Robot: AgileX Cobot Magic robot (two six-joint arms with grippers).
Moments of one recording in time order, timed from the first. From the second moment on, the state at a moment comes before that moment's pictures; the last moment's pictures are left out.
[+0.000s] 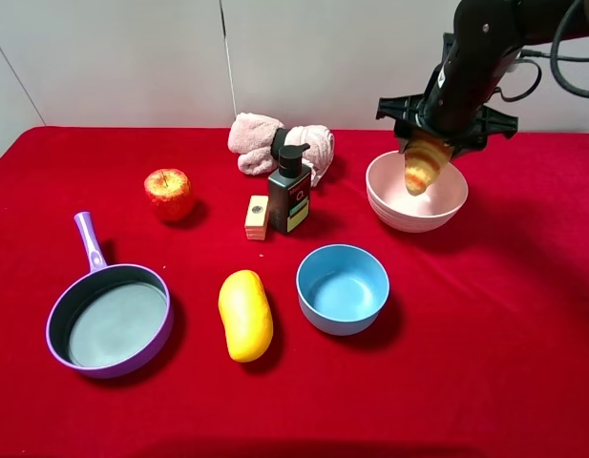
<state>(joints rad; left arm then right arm) -0.02 0.00 -0.49 0.01 1.05 0.00 0.37 1.91 -1.33 -0.32 0.66 0.73</state>
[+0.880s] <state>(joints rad) -0.02 0.00 -0.49 0.01 1.05 0.00 0.37 1.94 -1.33 -0.32 0.69 0.71</state>
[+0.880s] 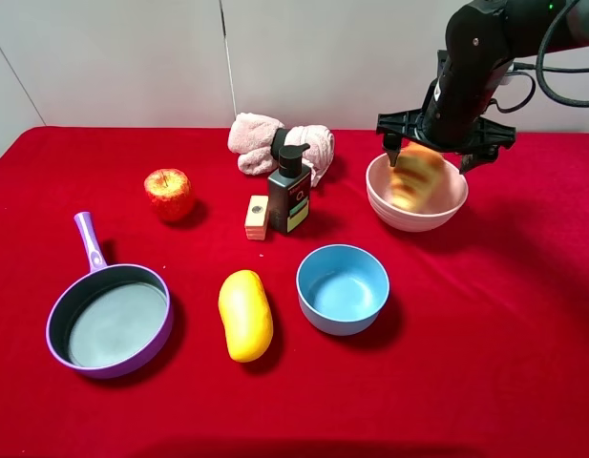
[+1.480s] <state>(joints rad) -0.02 0.00 -0.49 0.01 1.05 0.00 0.37 1.90 -1.33 -0.31 0.71 0.66</state>
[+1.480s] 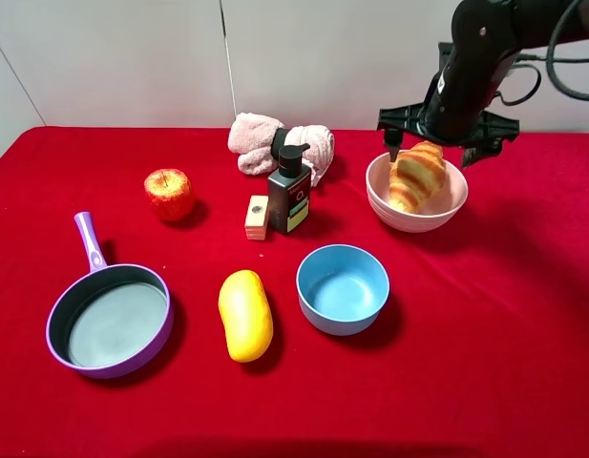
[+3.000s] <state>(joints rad) -0.02 0.00 -0.49 0.01 1.05 0.00 0.37 1.58 -1.33 -0.04 1.19 0.26</state>
